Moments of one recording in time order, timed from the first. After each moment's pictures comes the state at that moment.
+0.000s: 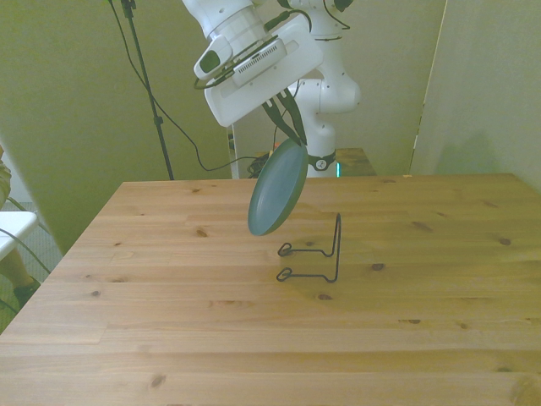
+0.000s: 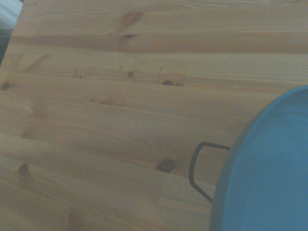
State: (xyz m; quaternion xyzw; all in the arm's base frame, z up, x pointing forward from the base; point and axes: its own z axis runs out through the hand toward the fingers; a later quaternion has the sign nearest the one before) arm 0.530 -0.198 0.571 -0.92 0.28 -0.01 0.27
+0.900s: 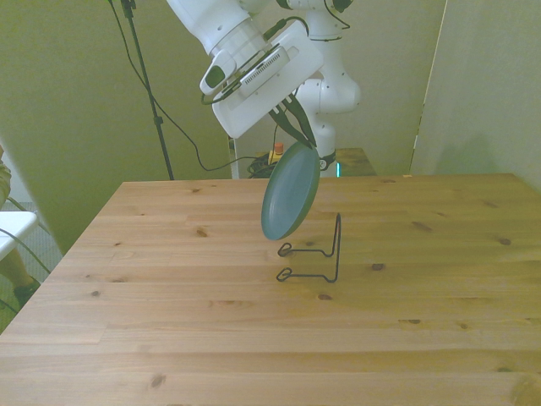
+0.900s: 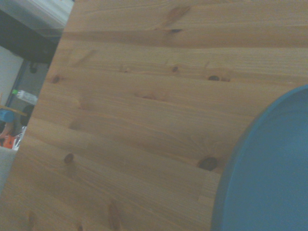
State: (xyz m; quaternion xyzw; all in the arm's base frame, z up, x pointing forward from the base) arm 0.526 -0.199 0.550 -0.91 0.25 0.01 0.33
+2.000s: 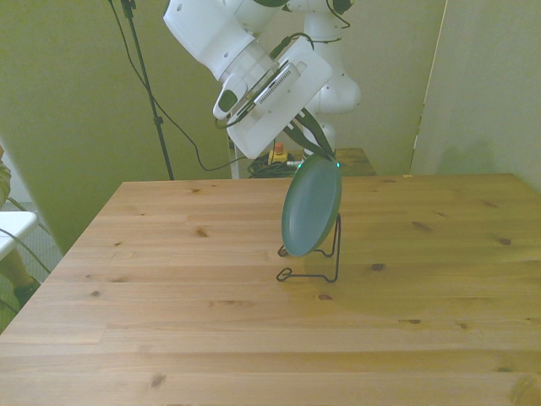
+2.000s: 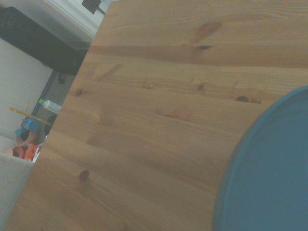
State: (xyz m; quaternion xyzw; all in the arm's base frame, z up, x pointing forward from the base) arm 0.546 -0.180 0.522 -0.90 0.22 0.00 0.37
